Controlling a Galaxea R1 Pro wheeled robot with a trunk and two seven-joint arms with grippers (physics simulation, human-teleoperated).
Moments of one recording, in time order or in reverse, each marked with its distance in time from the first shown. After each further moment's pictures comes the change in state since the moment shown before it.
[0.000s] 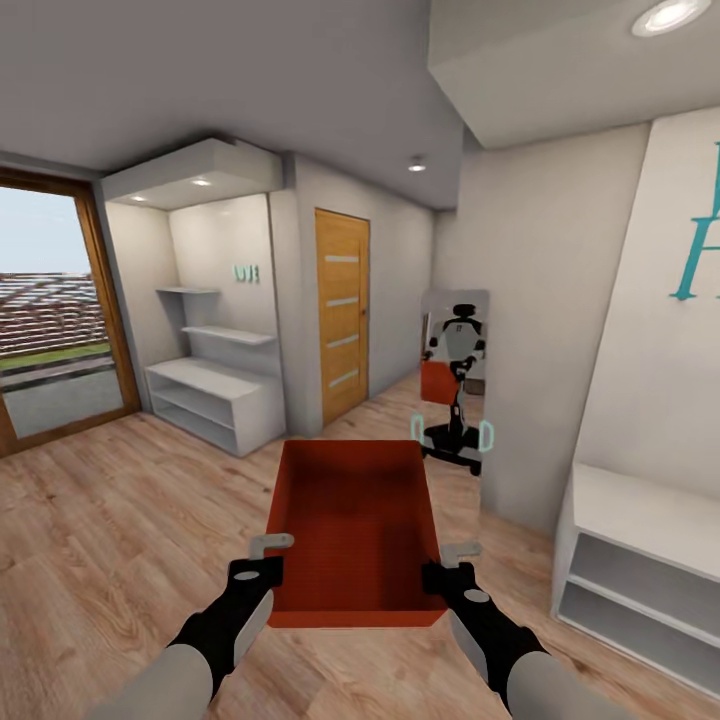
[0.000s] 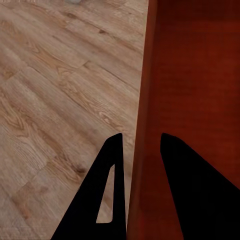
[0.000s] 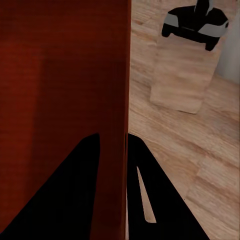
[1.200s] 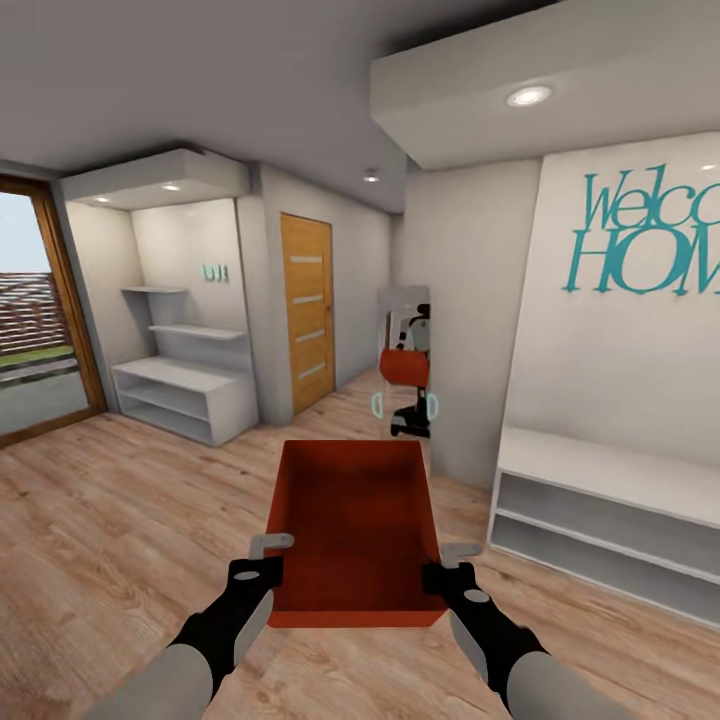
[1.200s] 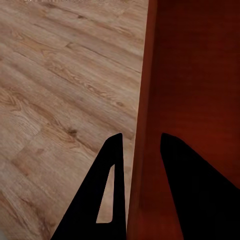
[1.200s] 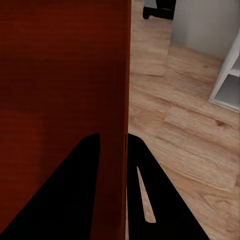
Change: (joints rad) left arm 0.000 0.000 0.000 0.000 0.000 0.000 0.000; right arm 0.000 0.000 0.000 0.001 0.000 -0.001 0.000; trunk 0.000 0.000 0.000
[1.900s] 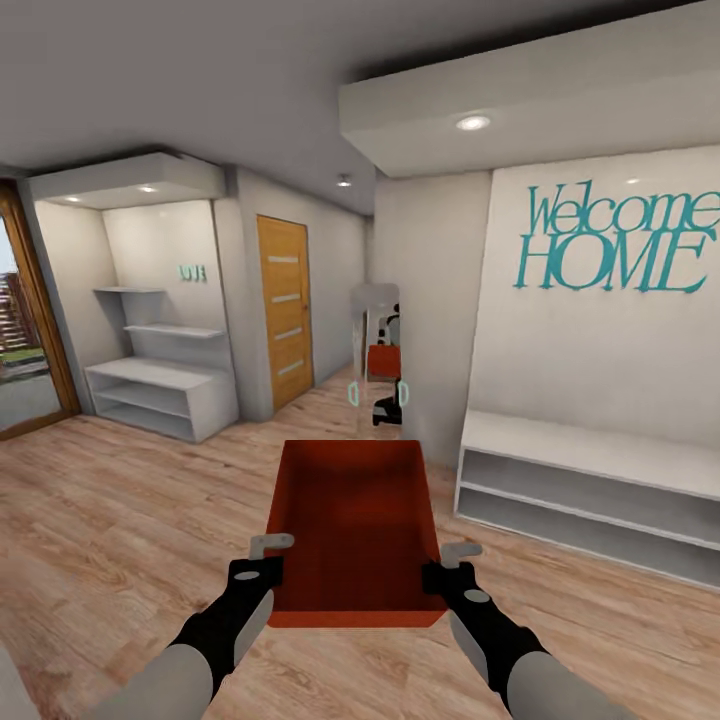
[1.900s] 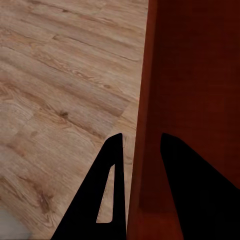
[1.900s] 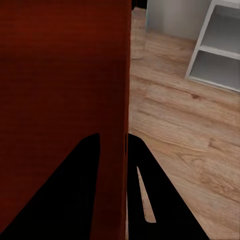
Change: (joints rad) left arm 0.000 -0.001 0.002 0.000 -0.003 0.000 0.000; right arm 0.000 -0.002 0.010 0.001 -0.010 -0.001 -0.001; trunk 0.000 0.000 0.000
